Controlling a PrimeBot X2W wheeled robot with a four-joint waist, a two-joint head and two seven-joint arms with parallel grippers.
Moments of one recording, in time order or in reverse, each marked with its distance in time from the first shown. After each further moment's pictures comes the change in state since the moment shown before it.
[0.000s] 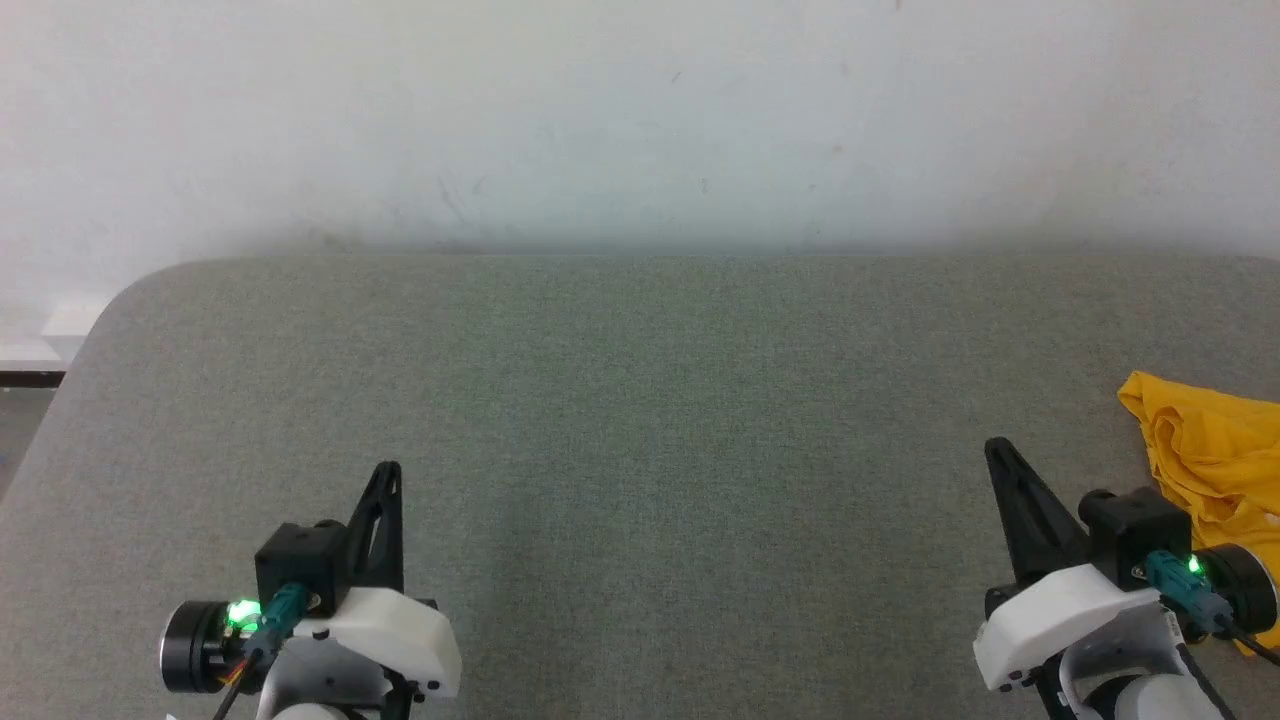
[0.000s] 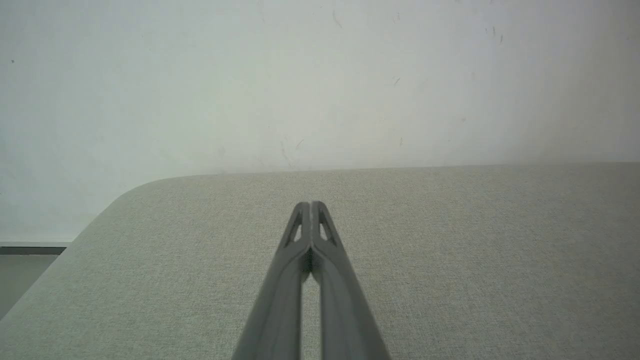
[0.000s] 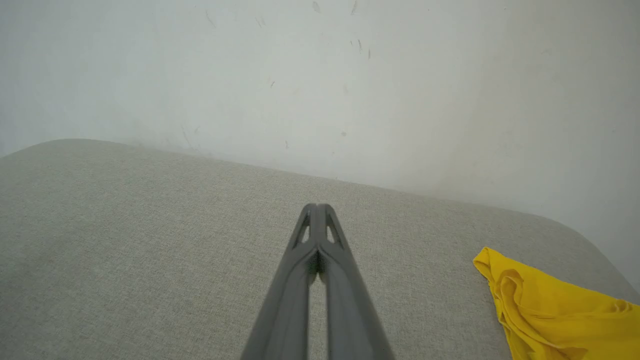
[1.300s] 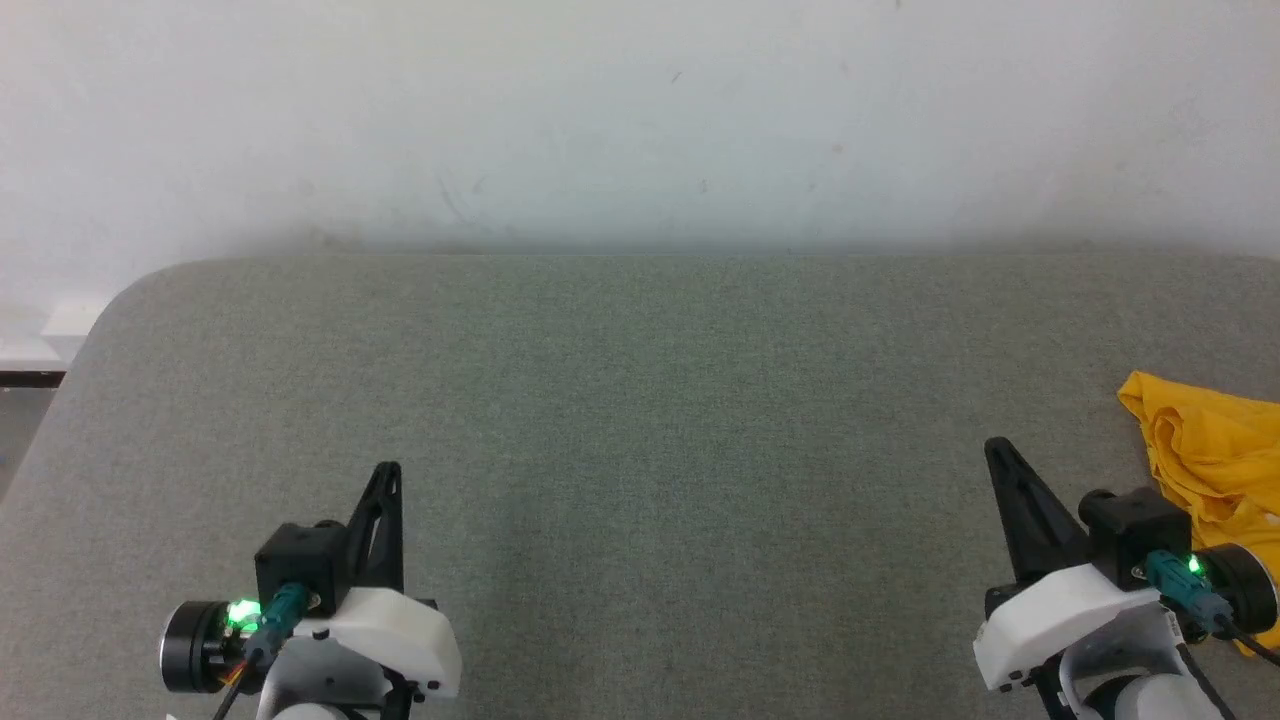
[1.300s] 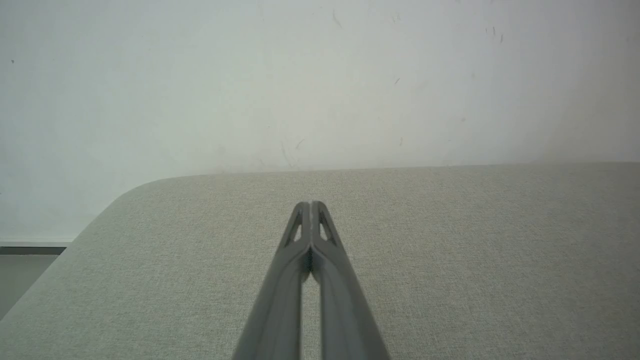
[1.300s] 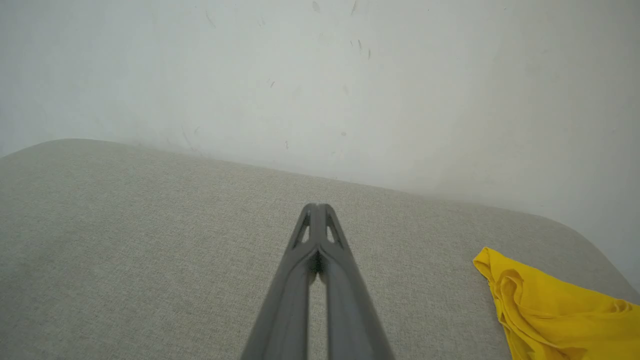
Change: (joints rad) left arm 0.000 0.000 0.000 0.000 0.000 0.000 0.000; right arm 0.000 0.000 0.000 0.000 0.000 0.000 0.000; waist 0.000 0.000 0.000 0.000
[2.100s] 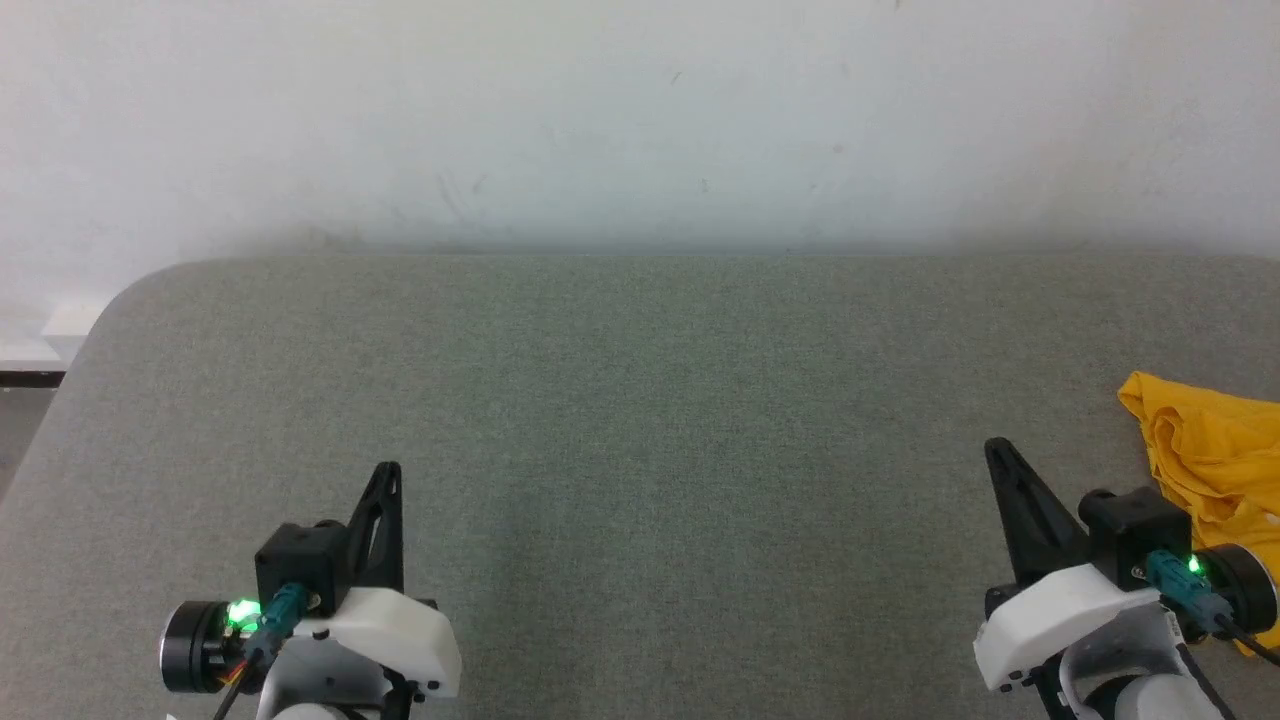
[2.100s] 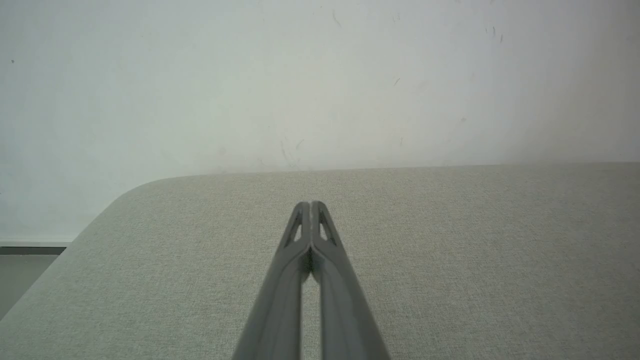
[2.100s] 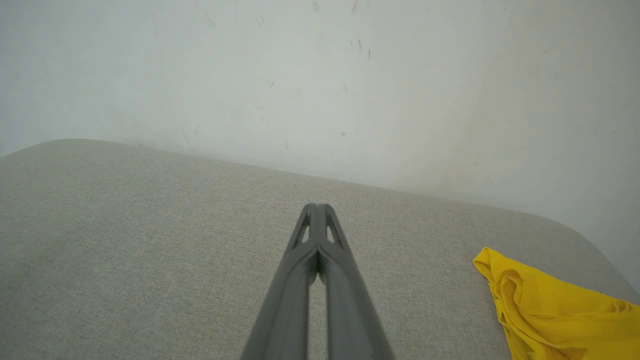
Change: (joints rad) left arm 0.000 0.000 0.000 0.000 0.000 0.000 0.000; right arm 0.000 0.000 0.000 0.000 0.000 0.000 0.000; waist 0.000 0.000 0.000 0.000
